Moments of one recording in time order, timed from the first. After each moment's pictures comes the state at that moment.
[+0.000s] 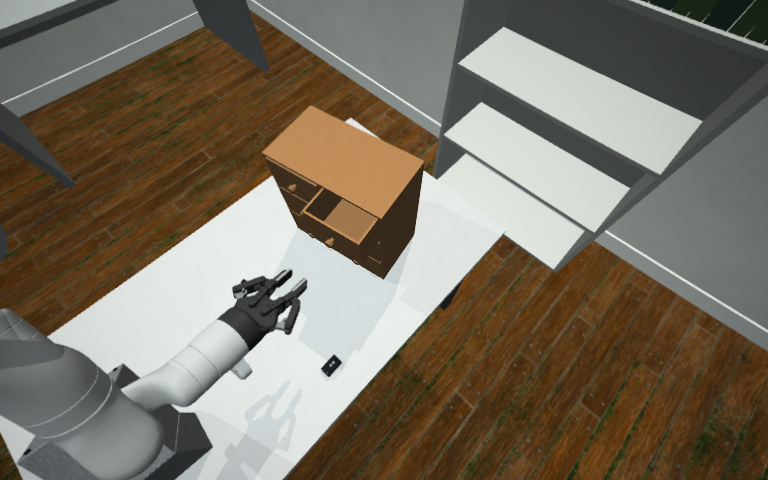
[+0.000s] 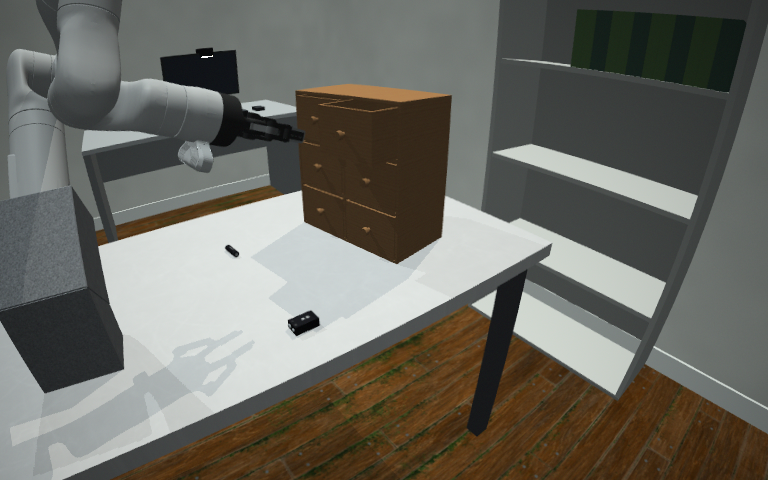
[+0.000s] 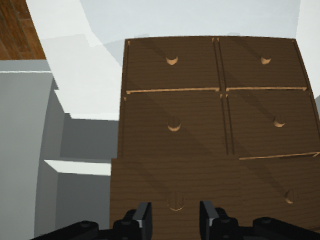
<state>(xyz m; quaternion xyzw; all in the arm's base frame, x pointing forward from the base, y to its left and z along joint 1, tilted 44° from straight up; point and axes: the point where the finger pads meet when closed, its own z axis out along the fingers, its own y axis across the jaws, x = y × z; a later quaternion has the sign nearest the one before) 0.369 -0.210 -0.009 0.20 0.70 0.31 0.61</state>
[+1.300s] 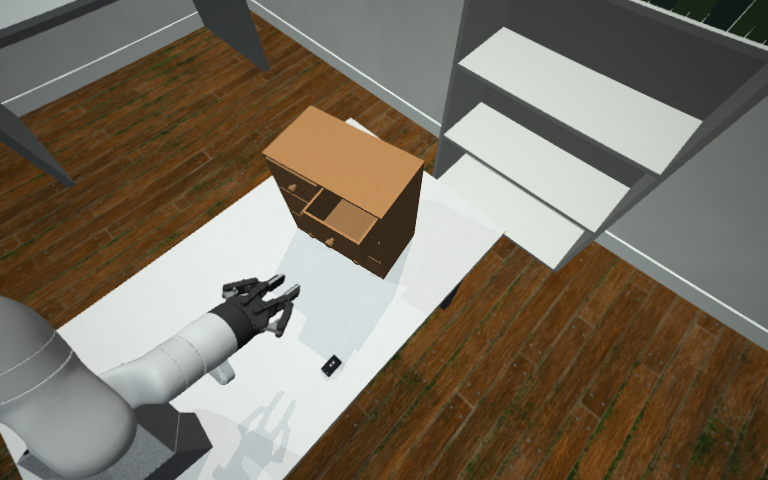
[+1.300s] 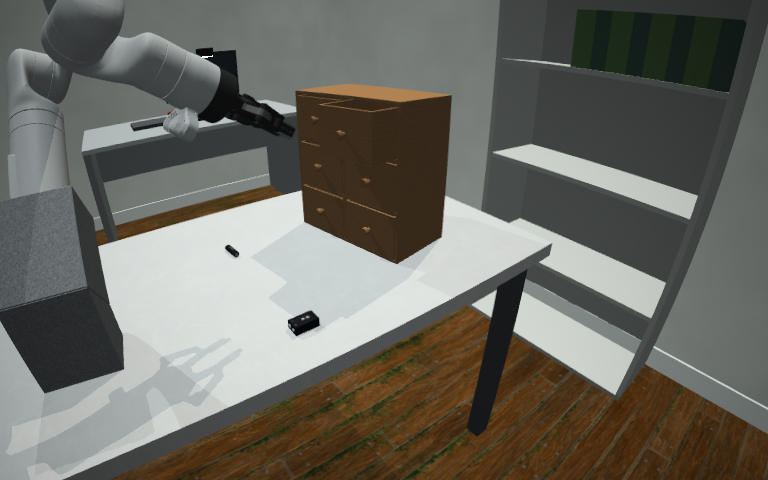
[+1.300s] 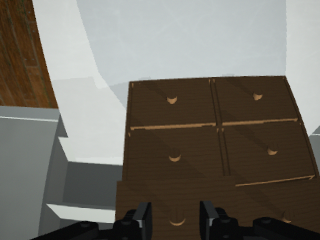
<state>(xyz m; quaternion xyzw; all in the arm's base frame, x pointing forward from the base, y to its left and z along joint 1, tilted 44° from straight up) 0.350 -0.218 -0.004 0.17 0.76 0.33 0.53</state>
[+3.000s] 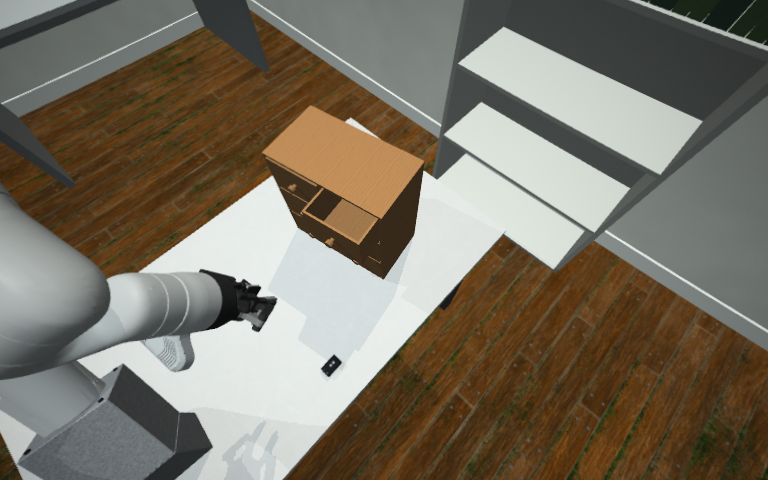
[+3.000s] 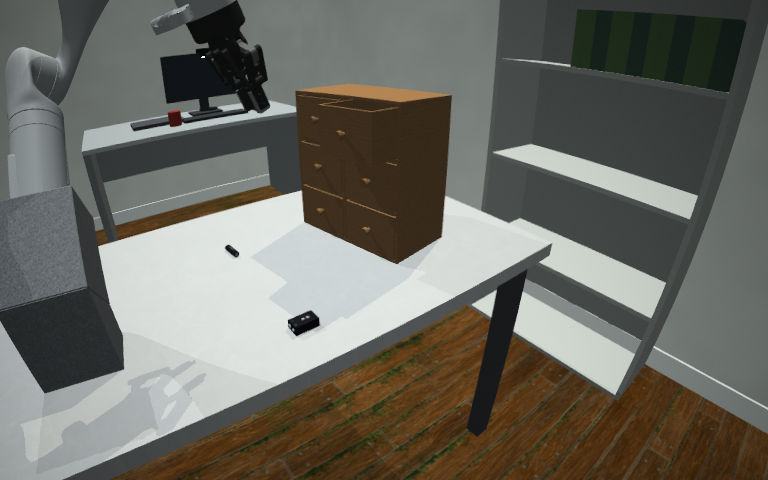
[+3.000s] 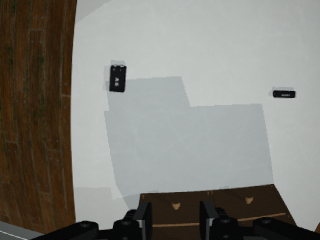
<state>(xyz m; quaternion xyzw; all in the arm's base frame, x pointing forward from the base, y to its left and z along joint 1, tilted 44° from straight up) 0.300 -0.252 0.025 0.07 0.88 0.37 0.28</state>
